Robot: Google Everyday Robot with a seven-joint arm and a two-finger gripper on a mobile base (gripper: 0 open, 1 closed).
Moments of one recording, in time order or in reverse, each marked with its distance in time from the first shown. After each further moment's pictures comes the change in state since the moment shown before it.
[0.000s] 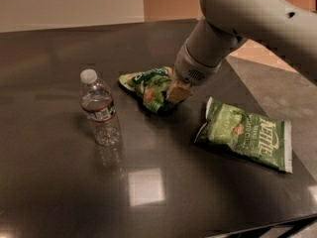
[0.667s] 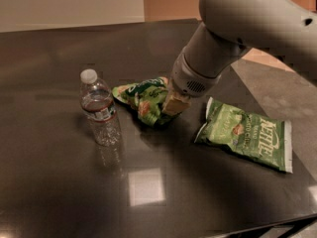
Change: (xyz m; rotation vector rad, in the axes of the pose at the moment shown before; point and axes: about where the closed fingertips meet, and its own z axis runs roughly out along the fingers) arm -0.010 0.047 -0.011 -0.028 -0.008 -0.025
